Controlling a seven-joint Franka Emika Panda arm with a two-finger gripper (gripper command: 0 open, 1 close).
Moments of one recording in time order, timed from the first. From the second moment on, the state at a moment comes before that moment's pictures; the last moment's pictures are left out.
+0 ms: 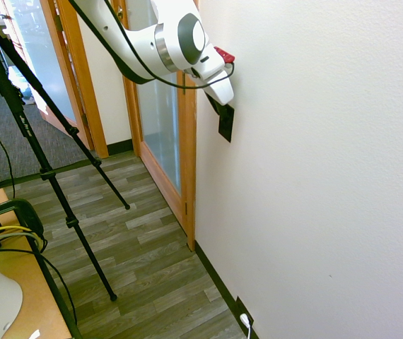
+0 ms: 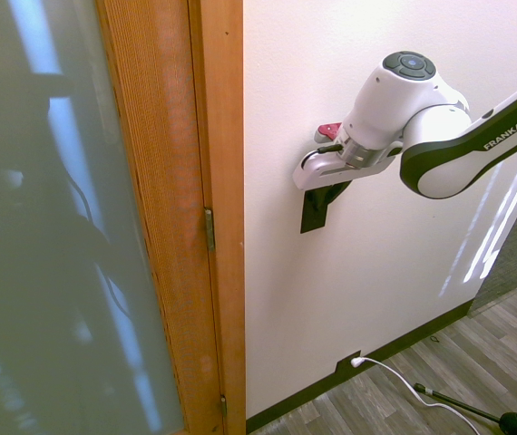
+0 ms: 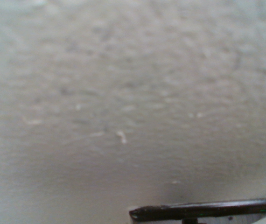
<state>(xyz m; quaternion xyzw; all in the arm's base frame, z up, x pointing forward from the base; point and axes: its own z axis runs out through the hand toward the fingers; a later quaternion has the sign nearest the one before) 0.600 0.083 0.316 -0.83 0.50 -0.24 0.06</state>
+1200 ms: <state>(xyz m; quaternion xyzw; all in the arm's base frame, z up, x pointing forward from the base) 0.594 0.083 0.310 -0.82 0.51 -0.26 0.08</state>
